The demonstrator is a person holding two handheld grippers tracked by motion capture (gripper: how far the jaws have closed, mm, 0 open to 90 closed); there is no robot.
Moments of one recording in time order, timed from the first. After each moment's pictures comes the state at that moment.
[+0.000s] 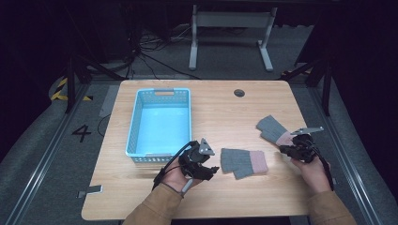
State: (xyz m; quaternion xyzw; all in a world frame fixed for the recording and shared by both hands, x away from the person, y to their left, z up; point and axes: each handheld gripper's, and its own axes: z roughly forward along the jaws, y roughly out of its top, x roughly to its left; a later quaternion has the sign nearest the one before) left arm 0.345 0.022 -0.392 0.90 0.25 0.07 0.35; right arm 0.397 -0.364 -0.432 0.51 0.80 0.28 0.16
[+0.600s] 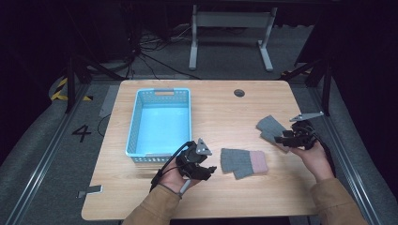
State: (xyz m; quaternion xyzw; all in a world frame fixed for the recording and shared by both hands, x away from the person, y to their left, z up) left arm 0.343 0.029 -0.390 0.90 0.26 0.07 0.35; right arm 0.431 -0.358 -0.398 0.47 0.82 0.28 0.16
